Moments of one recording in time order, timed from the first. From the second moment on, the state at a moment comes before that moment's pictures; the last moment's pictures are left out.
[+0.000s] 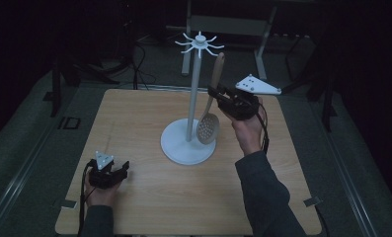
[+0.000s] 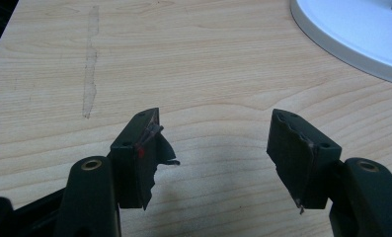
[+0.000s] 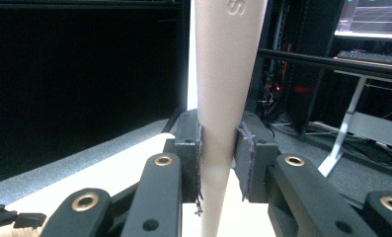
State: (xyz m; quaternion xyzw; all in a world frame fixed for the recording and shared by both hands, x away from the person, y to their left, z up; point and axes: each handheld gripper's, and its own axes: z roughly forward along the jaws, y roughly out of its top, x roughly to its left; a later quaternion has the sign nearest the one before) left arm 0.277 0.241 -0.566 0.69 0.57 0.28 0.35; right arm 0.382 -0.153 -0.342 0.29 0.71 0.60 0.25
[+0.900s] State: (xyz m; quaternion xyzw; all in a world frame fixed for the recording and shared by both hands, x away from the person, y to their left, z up) left arm 0.278 0.240 -0.567 0.69 0.57 0.28 0.35; right arm 0.389 -0.143 -0.338 0.29 0.71 0.59 0.24
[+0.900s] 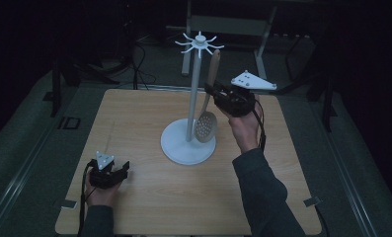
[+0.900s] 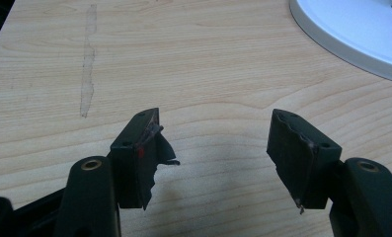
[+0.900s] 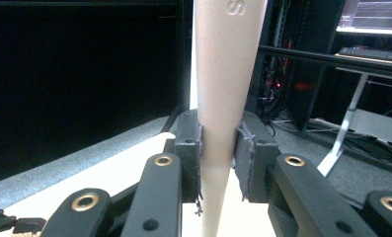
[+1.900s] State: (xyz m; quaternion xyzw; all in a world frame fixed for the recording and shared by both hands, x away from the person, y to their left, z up) left arm 0.278 0.241 -0.566 0.69 0.57 0.28 0.35; right arm 0.396 -0.133 -0.342 0.30 0.72 0.59 0.24
